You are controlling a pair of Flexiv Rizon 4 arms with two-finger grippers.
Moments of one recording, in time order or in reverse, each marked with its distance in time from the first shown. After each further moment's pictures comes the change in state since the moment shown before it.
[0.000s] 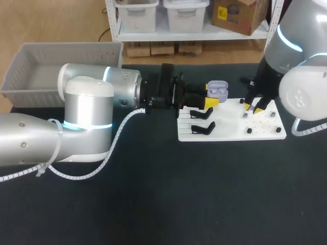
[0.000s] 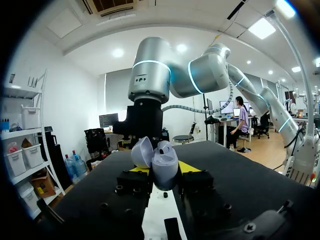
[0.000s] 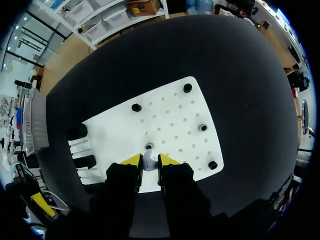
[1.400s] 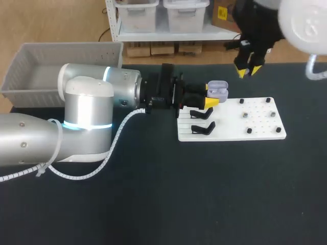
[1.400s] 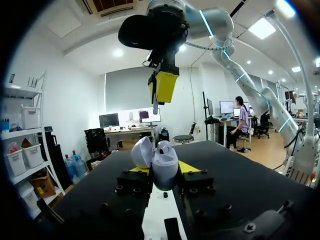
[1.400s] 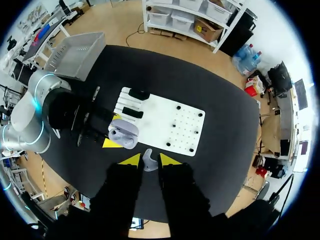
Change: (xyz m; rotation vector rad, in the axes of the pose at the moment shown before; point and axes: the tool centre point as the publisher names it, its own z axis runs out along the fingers) left arm 0.000 0.000 0.000 0.000 0.000 0.000; right arm 0.056 0.072 -0.164 0.131 0.035 -0.654
